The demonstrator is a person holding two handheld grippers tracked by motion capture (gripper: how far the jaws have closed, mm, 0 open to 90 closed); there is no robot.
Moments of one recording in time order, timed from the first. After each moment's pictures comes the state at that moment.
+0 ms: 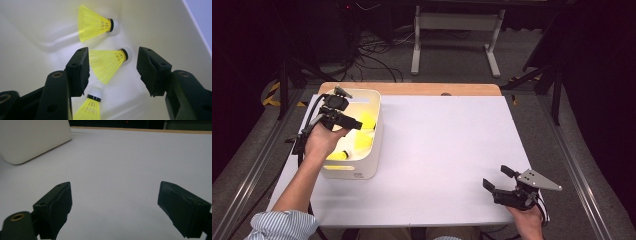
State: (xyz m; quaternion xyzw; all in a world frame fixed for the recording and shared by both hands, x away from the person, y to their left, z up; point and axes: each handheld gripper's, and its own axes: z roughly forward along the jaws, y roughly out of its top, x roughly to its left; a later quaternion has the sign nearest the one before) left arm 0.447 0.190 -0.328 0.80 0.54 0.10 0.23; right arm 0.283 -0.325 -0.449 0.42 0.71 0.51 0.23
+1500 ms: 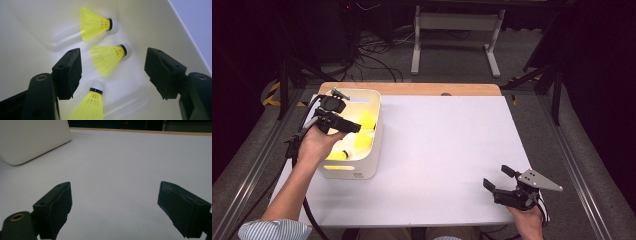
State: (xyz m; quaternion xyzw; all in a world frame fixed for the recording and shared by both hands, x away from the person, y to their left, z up) left arm 0.427 0.192 -0.317 0.81 0.52 0.12 0.24; right arm 0.282 -0.326 -0.448 0.42 0.71 0.51 0.24
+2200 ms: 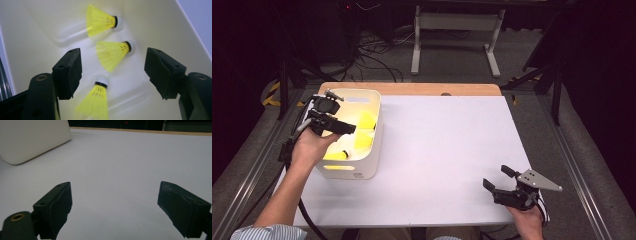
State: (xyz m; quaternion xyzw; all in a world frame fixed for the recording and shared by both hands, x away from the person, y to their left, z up) left arm 0.417 0.202 -0.312 0.80 0.53 0.14 0.24; right arm 0.282 -0.325 -0.448 0.42 0.71 0.51 0.24
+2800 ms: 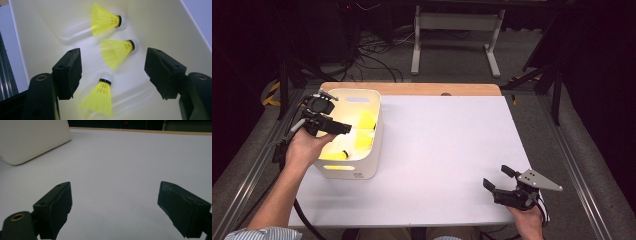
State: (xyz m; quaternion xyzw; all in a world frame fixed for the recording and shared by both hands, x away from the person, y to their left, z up) left arm 0.412 0.212 -0.308 0.80 0.53 0.14 0.24; right arm 0.283 -0.326 -0.448 0.42 0.71 0.51 0.24
